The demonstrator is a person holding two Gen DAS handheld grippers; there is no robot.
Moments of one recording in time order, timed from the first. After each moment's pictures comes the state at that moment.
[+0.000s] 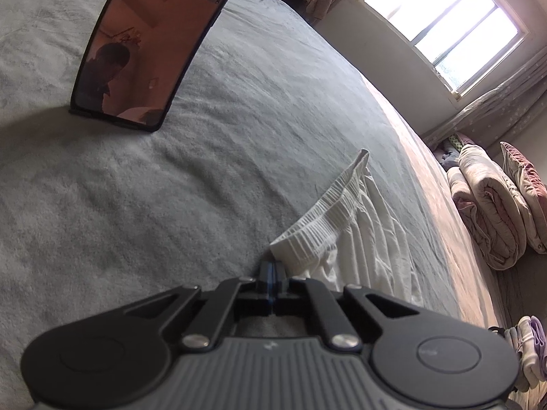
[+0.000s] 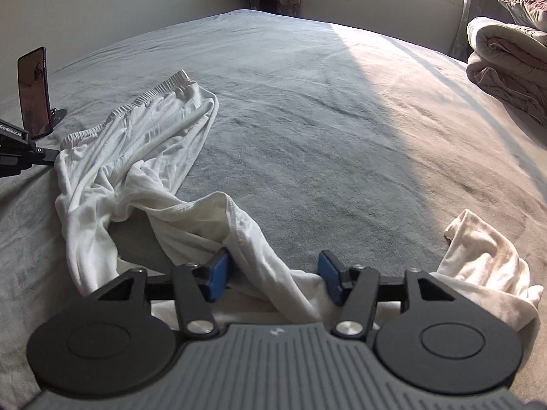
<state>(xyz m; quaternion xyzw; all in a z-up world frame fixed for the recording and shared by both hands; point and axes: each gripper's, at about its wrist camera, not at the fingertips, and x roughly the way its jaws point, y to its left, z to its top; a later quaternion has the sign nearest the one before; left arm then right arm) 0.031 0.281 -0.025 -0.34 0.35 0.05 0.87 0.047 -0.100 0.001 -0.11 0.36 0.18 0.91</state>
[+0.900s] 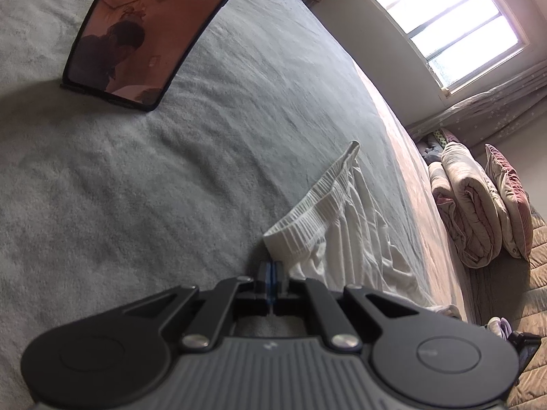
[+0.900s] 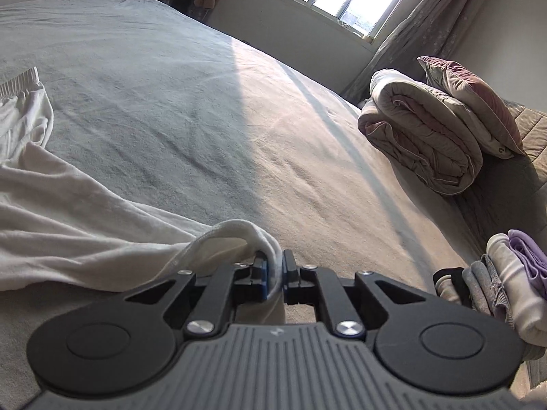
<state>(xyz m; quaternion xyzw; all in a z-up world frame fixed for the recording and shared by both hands) 0.026 0.298 -0.027 -0.38 0.38 0.00 0.84 0.127 -0.103 0.007 -0.23 0.30 -0.03 0.93</state>
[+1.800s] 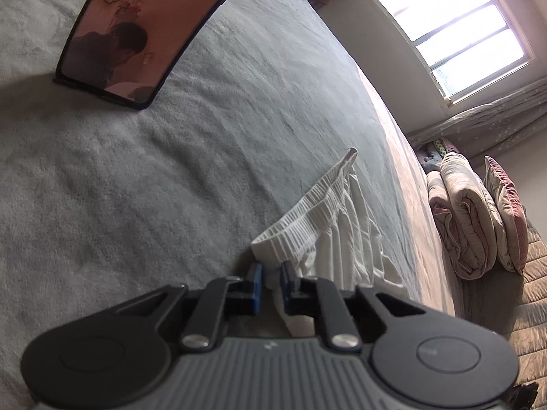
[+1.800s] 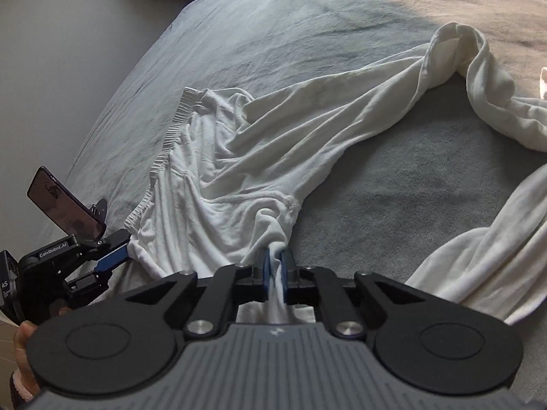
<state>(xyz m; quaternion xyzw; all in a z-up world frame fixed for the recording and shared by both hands) 0.034 0.293 -0.027 -0.39 0.38 0.02 0.84 0.070 -0.060 0.002 0.19 0.48 0.16 0.84</state>
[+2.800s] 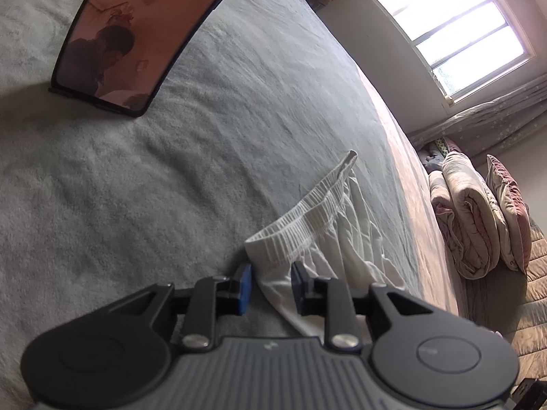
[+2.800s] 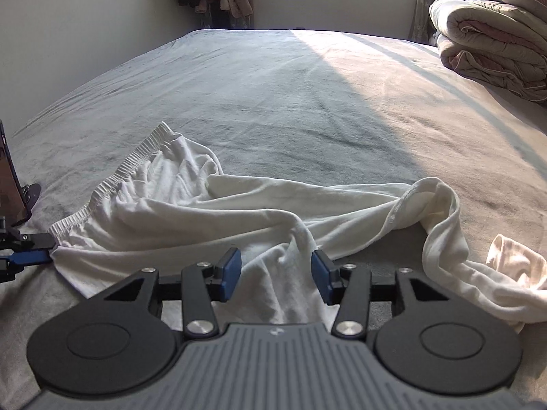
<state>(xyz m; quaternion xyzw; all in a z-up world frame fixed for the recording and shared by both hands) 0.038 0.297 -0.027 -0.41 0.37 0.01 0.84 0.067 -0.046 0.020 -0.02 0.36 0.14 0.92</state>
